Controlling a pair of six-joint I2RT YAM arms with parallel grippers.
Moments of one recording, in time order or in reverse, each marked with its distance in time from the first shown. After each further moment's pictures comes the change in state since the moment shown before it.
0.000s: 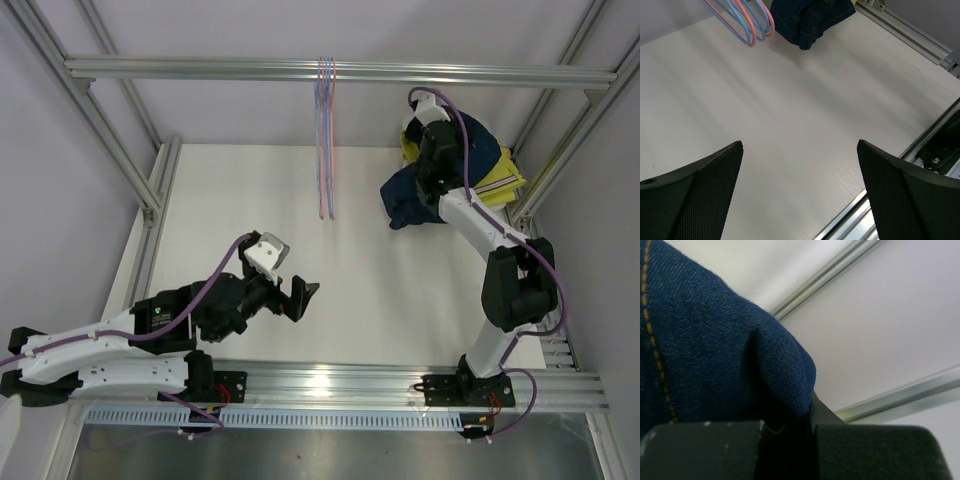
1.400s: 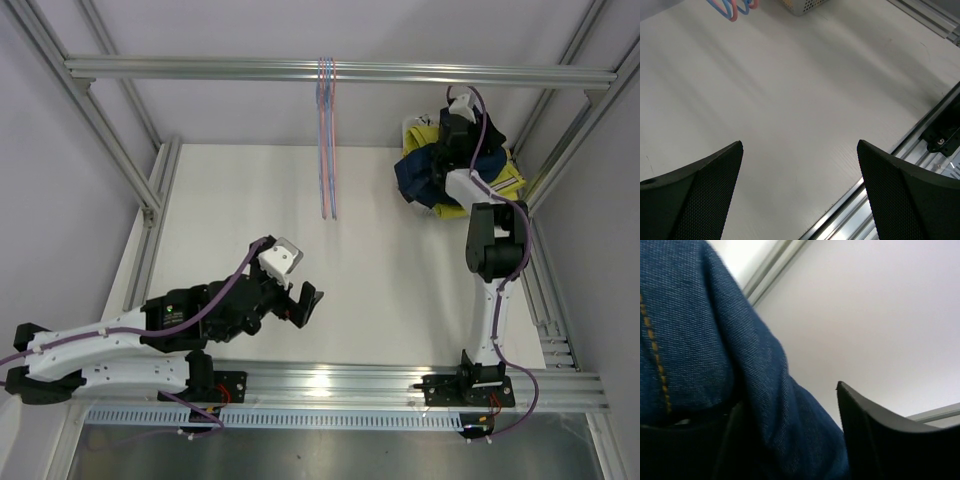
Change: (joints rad) left arm 0.000 0.050 0.000 -0.051 0.040 -0.026; right arm -0.216 0.467 0.317 0.037 0.084 0.205
